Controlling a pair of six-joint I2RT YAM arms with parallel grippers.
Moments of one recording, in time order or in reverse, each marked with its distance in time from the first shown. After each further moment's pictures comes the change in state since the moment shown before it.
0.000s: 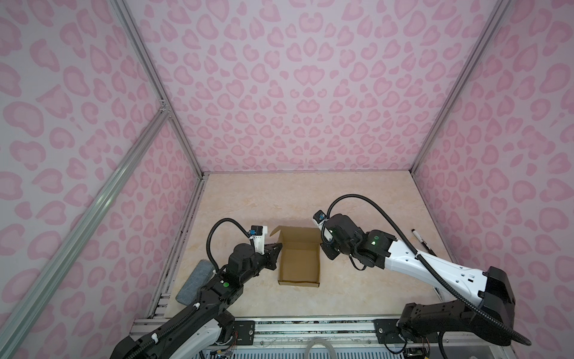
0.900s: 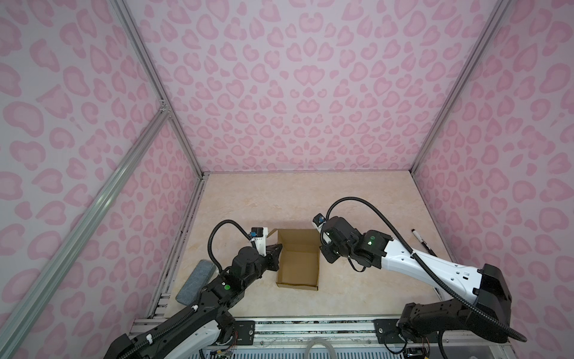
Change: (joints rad) left arm -0.111 -0.024 0.019 -0.058 -0.179 -0.057; right arm 0.011 0.031 -0.001 -0.054 -0.021 0.073
